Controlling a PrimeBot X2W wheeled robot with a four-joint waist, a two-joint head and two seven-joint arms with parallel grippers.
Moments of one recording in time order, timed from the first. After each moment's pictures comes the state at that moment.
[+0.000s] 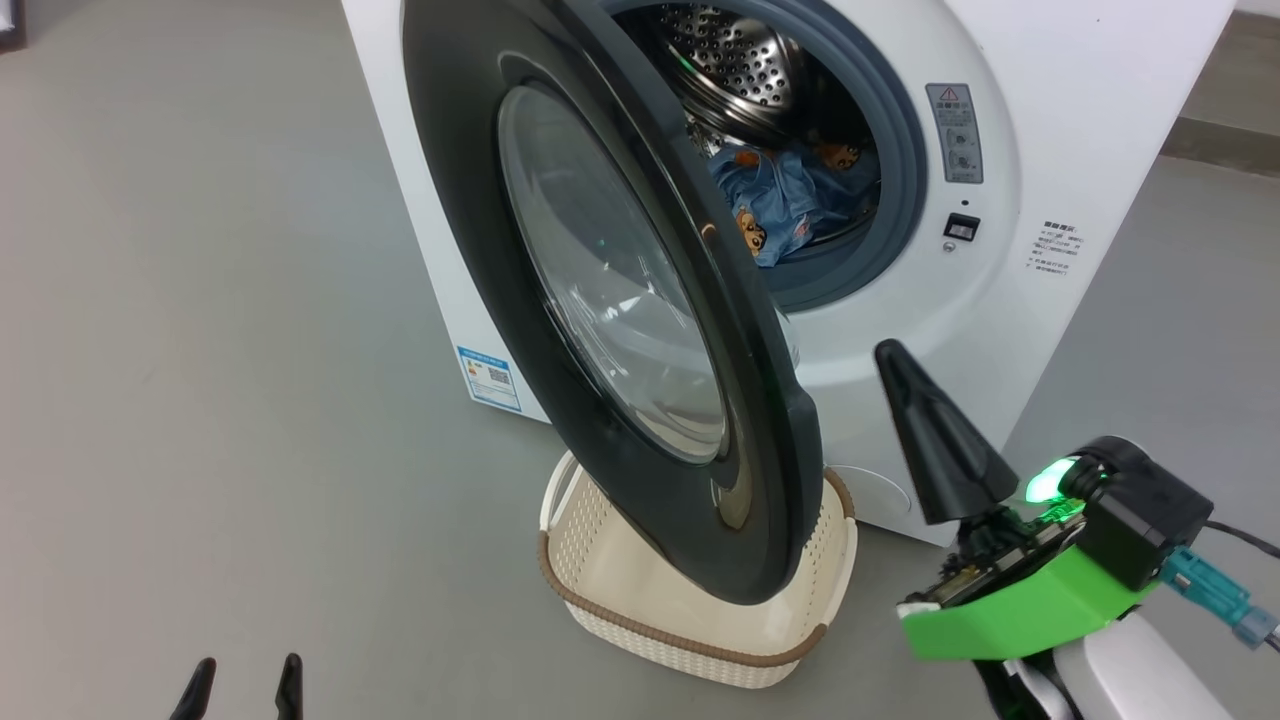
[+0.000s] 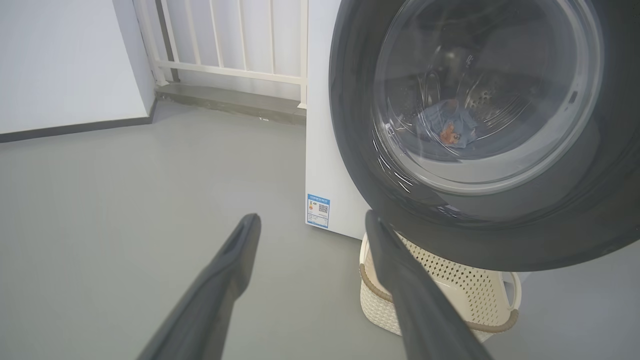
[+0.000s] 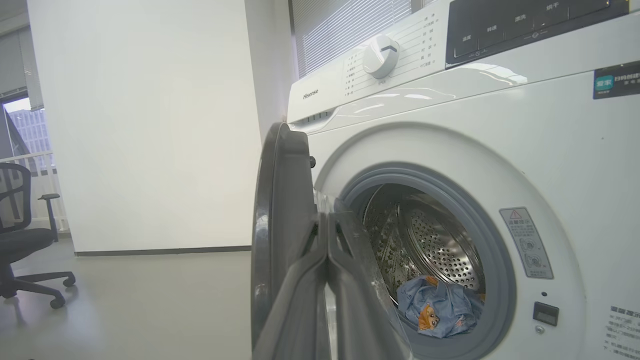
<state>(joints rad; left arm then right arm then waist) 0.14 0.15 0.06 0.22 -0.27 -0.13 -0.25 -0.20 -0.19 0.31 -0.04 0.40 0.12 -0.25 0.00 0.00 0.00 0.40</state>
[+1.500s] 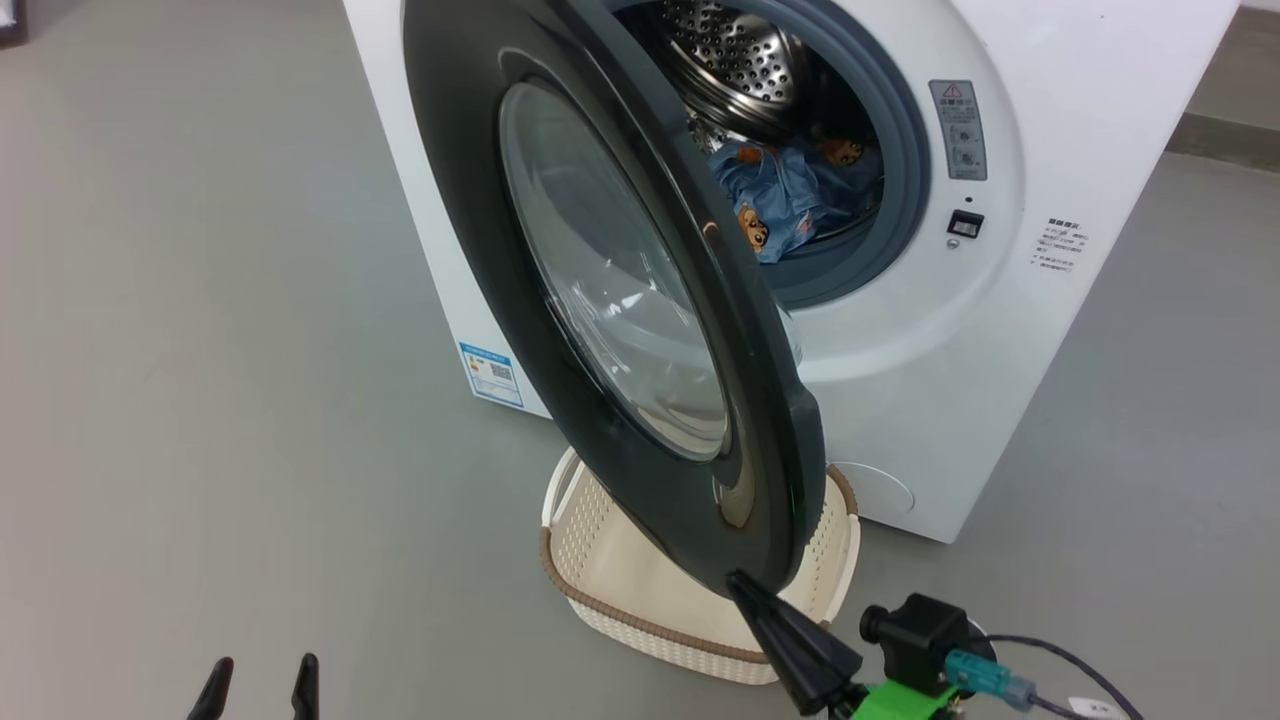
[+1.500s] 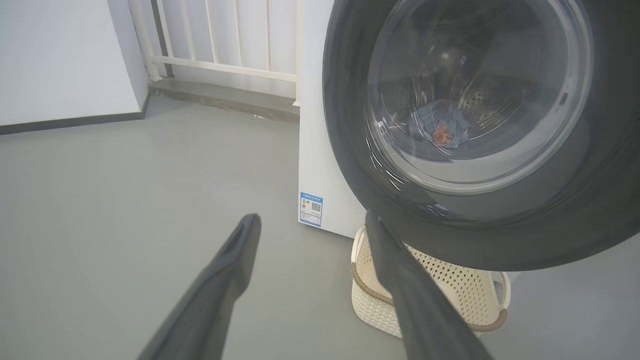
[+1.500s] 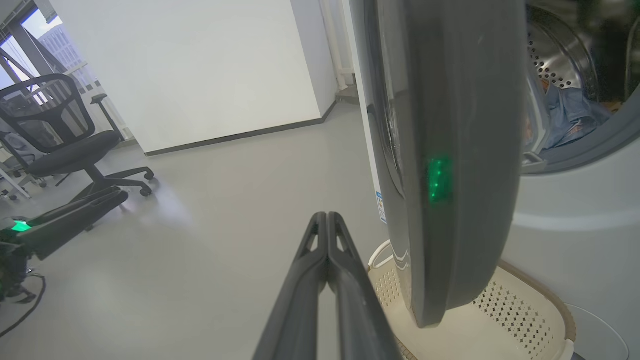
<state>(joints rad) 0.14 0.14 0.04 0.21 -0.28 -0.13 -0.25 -0.16 -0.15 0.64 0.28 0.50 0.12 -0.25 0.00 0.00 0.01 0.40</state>
